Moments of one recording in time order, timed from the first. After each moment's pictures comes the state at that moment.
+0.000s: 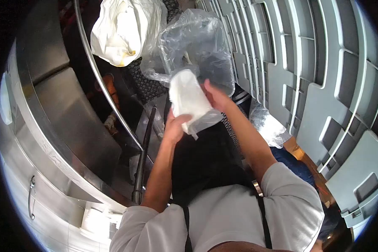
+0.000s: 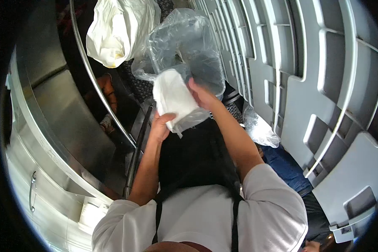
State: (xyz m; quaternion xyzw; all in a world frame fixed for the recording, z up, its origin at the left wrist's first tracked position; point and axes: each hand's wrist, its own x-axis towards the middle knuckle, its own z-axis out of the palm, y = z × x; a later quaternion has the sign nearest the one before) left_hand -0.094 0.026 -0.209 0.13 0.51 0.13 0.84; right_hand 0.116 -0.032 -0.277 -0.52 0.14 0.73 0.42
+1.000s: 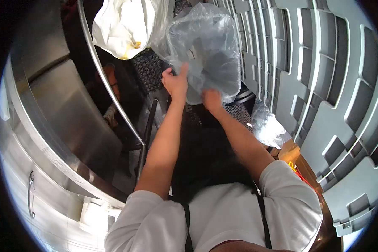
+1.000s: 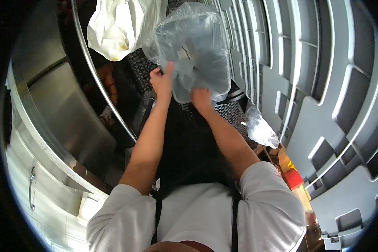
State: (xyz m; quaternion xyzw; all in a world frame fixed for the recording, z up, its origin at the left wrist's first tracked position) left_hand -0.014 0.094 -0.316 0.50 0.80 0.14 0.30; right_hand 0.061 -0.059 -0.340 -0.78 -0.46 0.41 -0.06
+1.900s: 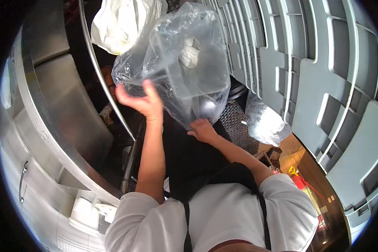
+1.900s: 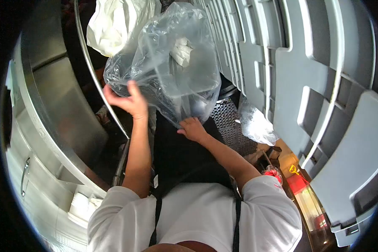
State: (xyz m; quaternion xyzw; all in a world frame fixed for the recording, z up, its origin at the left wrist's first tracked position) left_hand -0.071 0.081 -0.205 0.61 0.58 0.49 0.22; right_hand 0.007 -0.189 -0.259 -0.66 -0.55 0.50 0.09
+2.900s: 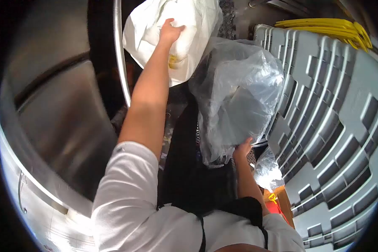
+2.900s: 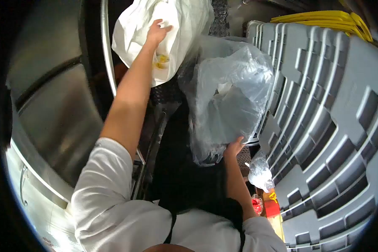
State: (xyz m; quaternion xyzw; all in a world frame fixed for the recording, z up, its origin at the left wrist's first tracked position) left_hand -0.064 0.440 -0.475 0.60 0.67 0.06 0.44; right_hand 0.077 -0.104 -0.376 -0.77 0.36 0.27 0.44
